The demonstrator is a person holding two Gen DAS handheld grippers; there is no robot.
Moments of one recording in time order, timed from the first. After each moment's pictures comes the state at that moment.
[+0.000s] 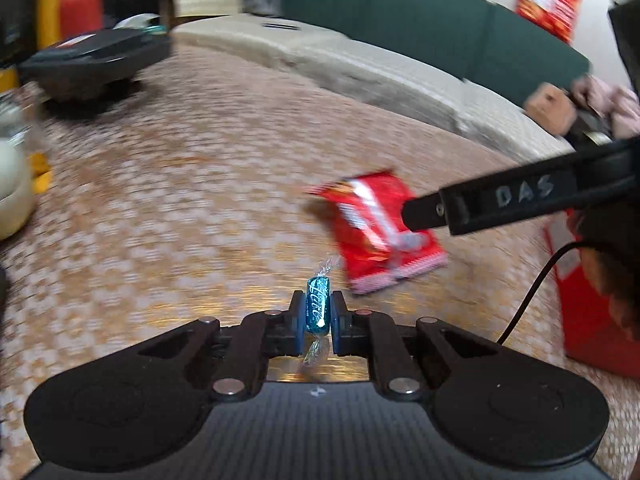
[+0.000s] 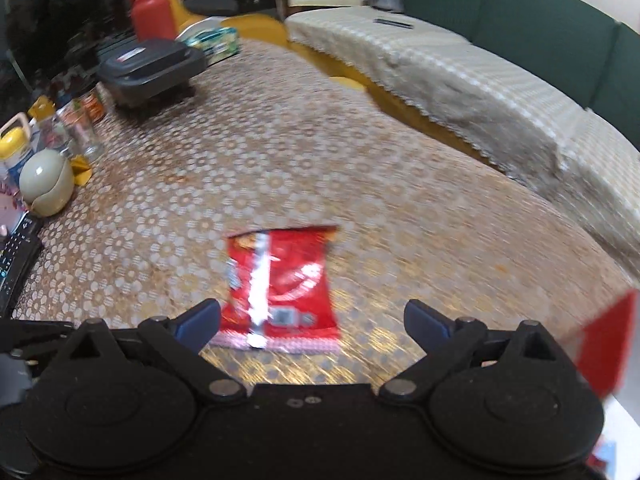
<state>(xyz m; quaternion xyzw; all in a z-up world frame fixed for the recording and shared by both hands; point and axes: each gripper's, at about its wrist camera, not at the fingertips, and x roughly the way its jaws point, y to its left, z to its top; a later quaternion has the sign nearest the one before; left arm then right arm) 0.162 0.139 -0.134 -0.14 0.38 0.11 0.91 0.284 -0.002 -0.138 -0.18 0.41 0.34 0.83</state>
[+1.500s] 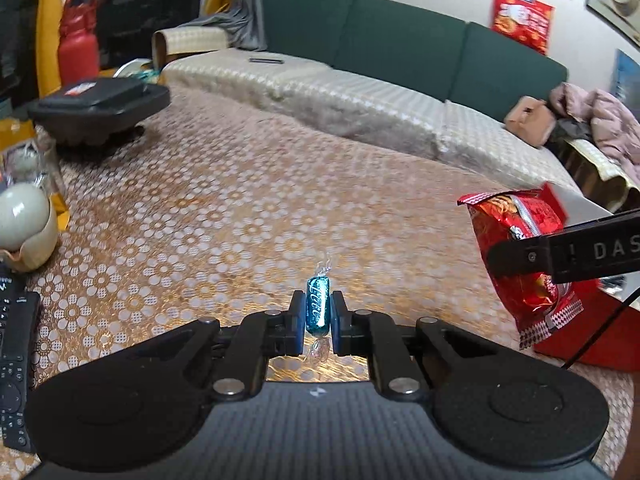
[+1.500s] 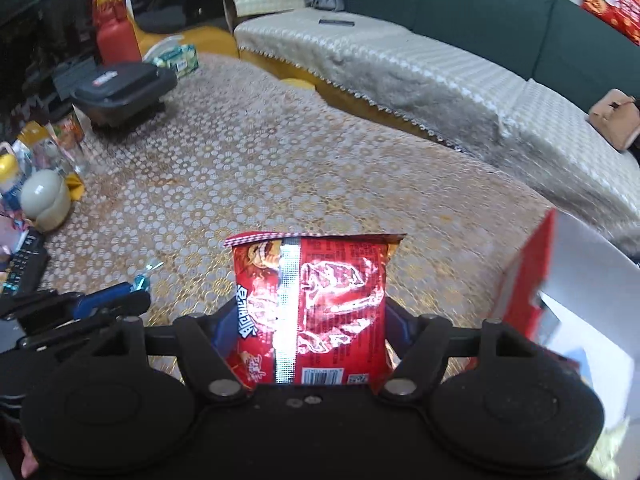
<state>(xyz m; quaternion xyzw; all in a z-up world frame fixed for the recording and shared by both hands) 0.128 0.111 -0.088 -0.11 0.35 0.08 0.93 0.212 -0.066 -0.089 -0.13 0.42 0.25 0.86</state>
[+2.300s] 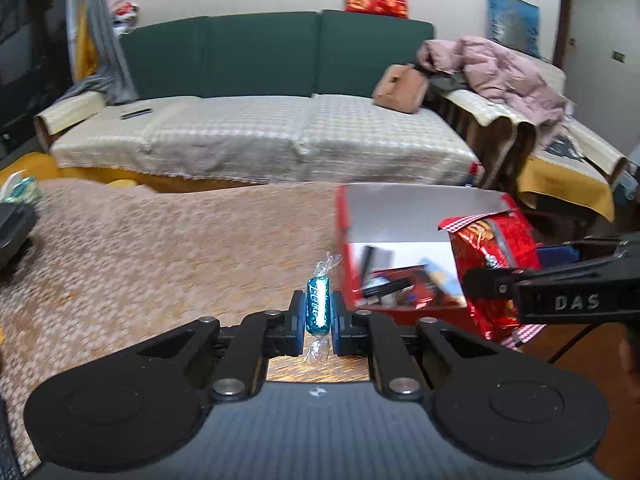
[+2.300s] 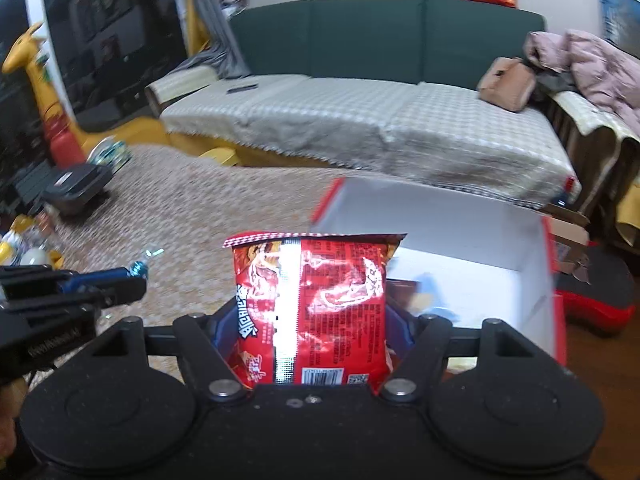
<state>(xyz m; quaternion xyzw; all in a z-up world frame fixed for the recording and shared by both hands) 0.140 -0.068 0.008 0.00 0.34 -0.07 0.94 0.164 -0.270 -0.046 0.00 0.36 0.16 0.92</state>
